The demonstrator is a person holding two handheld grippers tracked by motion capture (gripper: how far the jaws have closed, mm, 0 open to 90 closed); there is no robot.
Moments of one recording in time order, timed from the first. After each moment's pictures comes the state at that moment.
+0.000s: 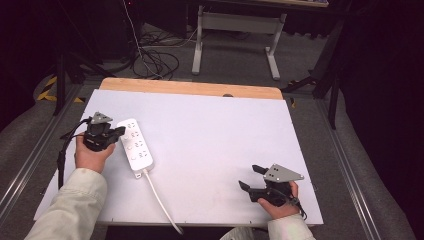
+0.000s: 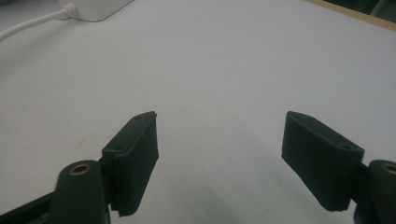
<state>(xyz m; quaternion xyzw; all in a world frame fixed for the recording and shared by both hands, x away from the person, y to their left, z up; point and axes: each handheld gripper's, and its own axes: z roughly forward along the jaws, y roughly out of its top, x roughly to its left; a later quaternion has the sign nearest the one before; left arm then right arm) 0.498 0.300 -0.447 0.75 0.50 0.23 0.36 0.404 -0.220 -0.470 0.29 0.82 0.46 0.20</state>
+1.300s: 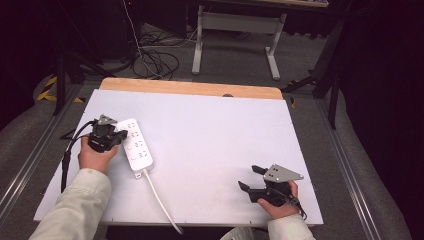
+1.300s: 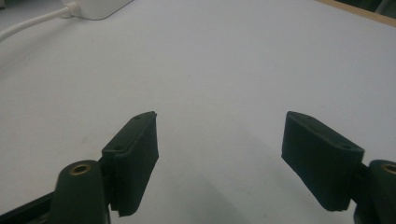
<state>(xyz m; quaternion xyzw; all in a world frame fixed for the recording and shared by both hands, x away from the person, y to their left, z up) 0.504 0.293 -0.460 0.76 0.52 0.22 0.33 0.404 -0.220 -0.471 0.29 0.82 0.46 0.19</state>
